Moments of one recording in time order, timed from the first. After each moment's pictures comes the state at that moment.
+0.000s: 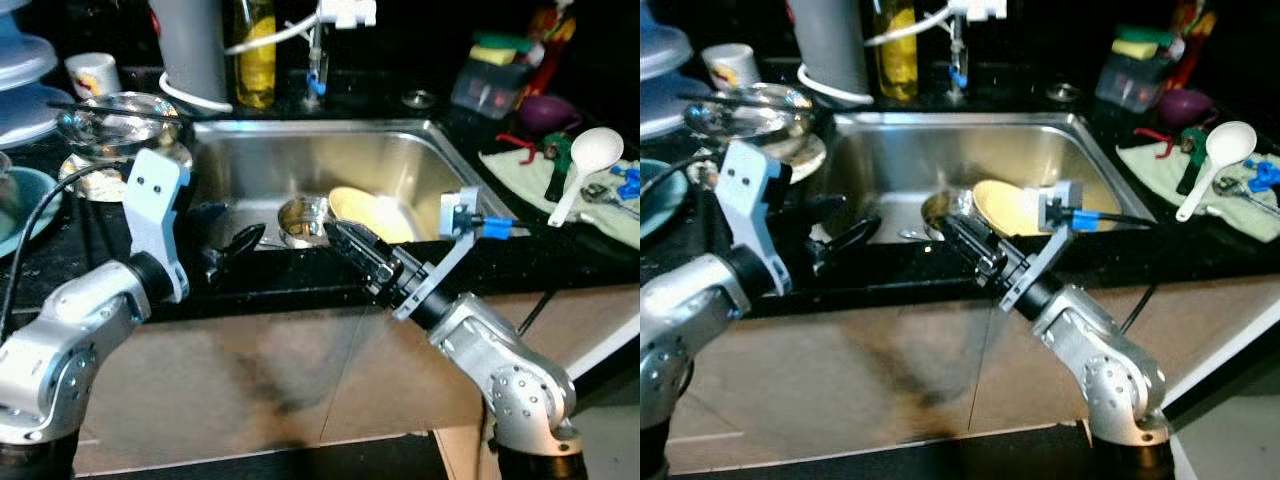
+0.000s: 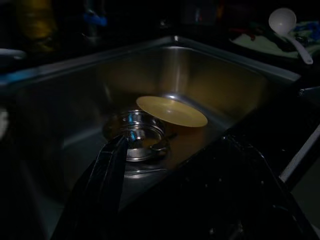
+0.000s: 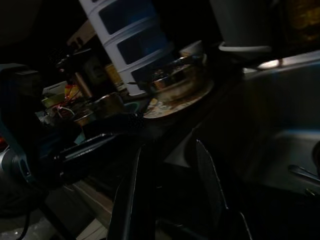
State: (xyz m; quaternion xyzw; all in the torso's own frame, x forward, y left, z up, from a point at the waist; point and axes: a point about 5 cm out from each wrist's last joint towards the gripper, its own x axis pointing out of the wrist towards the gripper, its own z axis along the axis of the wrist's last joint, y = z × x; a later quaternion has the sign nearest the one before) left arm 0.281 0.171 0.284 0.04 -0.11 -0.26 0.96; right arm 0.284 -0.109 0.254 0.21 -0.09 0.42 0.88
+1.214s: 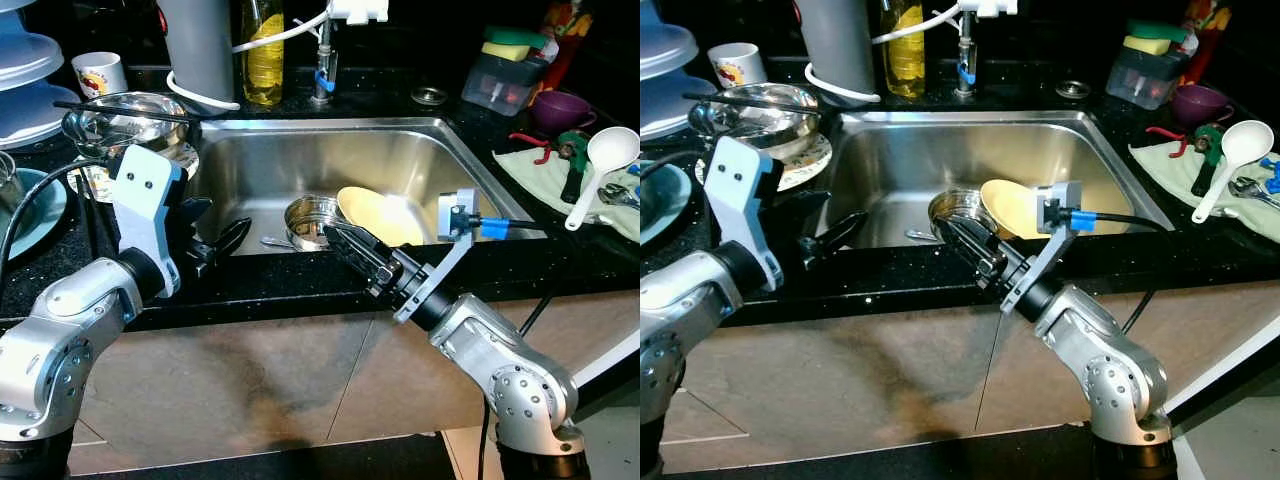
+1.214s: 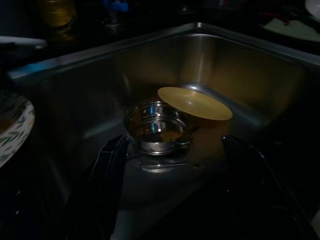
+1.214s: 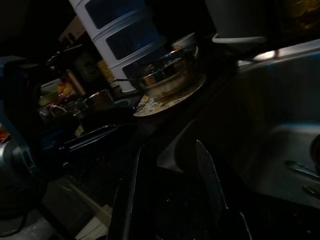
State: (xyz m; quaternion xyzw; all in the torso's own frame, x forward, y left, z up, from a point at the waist) left arm 0.284 0.177 0.285 0.06 -0.10 -0.23 0.97; right arm 0.284 -0.109 0.252 0.21 -0.08 0.42 0.88
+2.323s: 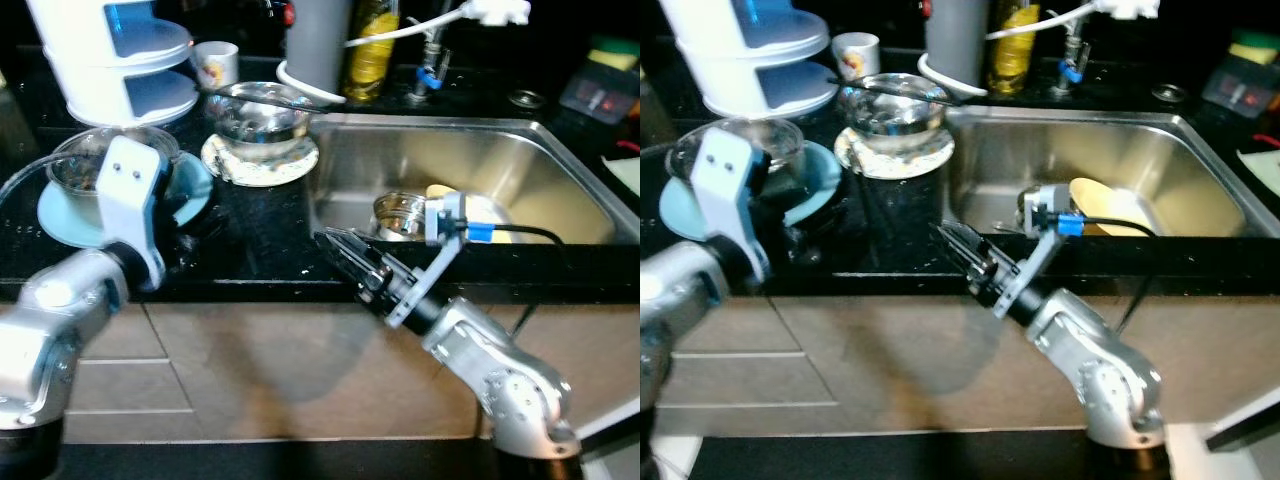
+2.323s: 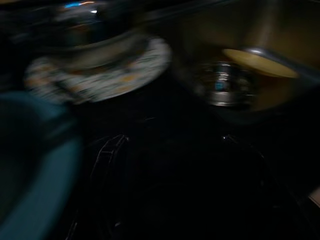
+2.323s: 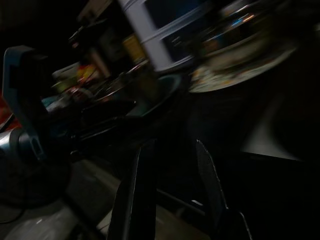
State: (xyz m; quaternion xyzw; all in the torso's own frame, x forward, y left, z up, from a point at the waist) left arm 0.293 0.187 0.283 0.09 -0.07 -0.19 0.98; right arm 0.283 -0.106 0.246 0.20 -0.07 0.42 0.88
